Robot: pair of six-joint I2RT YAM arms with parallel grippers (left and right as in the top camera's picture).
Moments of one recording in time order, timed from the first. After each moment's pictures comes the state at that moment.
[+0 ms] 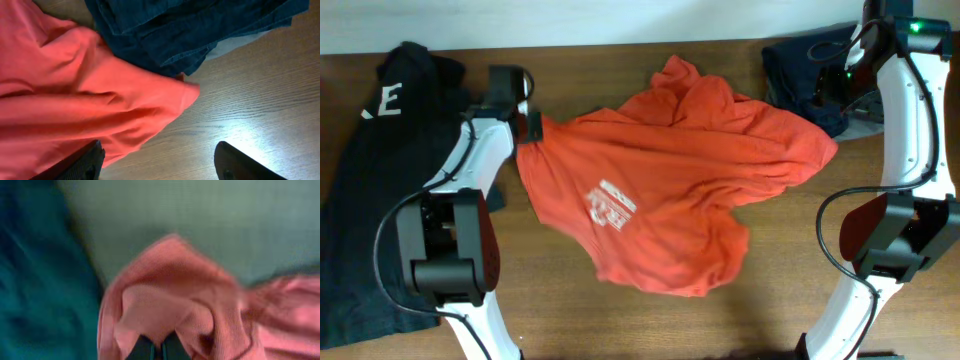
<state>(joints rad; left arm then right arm) -0.03 2.07 1.56 -0.48 -0.19 -0.06 -0.18 2.13 2.25 -1.43 0.02 0.11</state>
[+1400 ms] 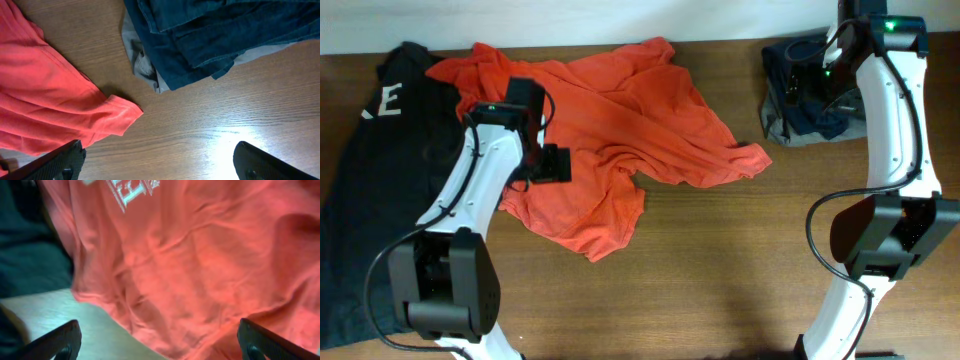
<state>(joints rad) -0.13 1.89 1.50 -1.07 -0.08 -0.22 -0.11 2.13 2.25 -1.42 0.02 0.11</state>
